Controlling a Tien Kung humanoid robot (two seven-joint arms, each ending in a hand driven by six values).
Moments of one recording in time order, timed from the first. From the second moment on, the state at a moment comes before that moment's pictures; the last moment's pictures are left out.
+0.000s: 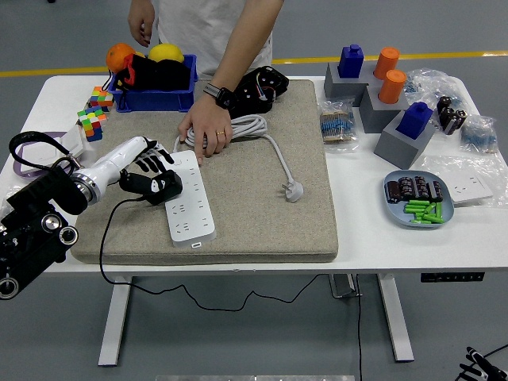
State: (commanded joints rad) left arm -0.51 0.45 -0.83 -1.23 1.56 0.03 0.19; right arm 0.12 -0.11 1.70 0.18 -1.19 0.10 0.06
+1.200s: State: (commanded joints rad) left arm -0.57 0.37 -0.77 -1.14 1.56 0.05 0.15; right arm 0.12 -0.10 1.71 0.18 -1.19 0.11 0.06
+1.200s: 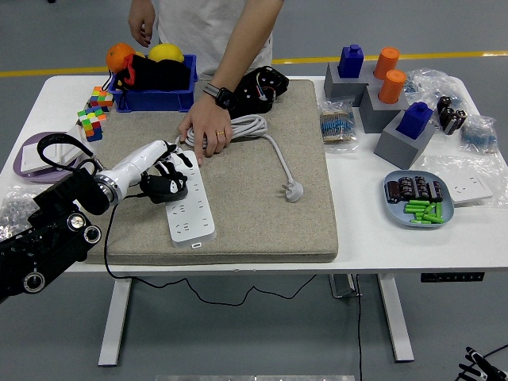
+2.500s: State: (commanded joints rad) left arm -0.58 0.33 -0.80 -1.06 1.56 0.07 0.10; right arm 0.12 -0.10 1.70 0.18 -1.19 0.11 0.06
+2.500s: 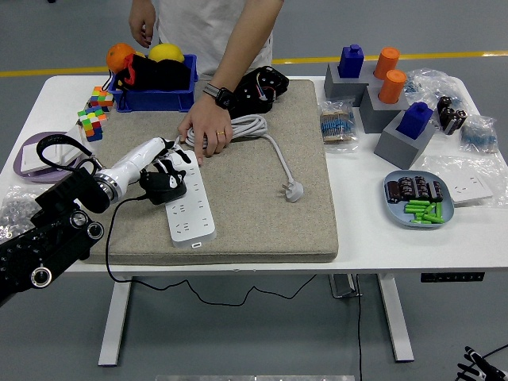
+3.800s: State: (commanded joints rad) left arm -0.52 0.33 -1.02 -1.25 1.60 0.11 0.06; right arm 0.12 -0.10 1.68 0.18 -1.18 0.11 0.07
